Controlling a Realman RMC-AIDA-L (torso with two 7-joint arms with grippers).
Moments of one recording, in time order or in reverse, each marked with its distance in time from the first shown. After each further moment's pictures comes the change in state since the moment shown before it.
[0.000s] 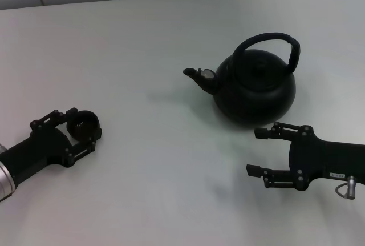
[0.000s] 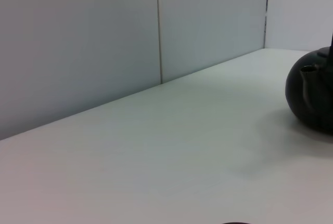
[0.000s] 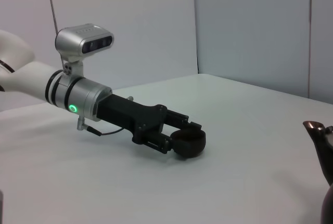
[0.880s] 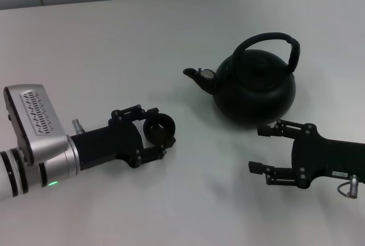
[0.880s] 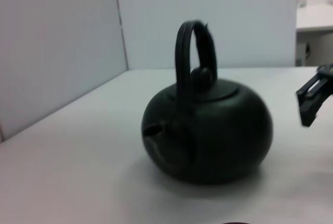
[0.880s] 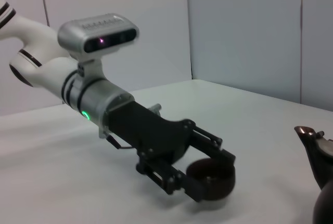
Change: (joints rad) left arm -0.223 -0.009 0.202 -0.159 -0.004 -0.012 0.077; right arm -0.005 0.001 0.027 0.002 0.000 -0.012 -0.008
